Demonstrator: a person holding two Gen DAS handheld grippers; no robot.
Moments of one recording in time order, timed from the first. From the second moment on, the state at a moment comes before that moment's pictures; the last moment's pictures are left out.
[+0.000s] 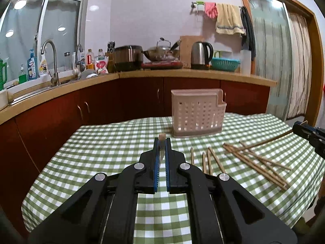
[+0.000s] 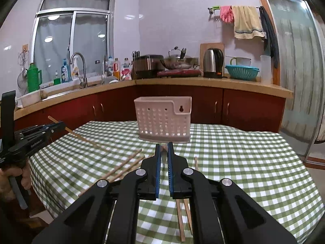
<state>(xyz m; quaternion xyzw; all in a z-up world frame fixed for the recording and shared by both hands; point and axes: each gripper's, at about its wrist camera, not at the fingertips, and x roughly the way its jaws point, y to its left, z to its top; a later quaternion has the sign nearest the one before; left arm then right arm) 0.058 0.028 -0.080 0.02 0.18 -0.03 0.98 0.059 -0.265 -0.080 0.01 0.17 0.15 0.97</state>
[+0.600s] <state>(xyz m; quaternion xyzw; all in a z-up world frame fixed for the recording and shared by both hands) 0.074 0.041 -0.054 -0.02 0.20 -0.06 0.98 0.096 -0.263 -0.053 0.02 0.16 0.13 0.98</state>
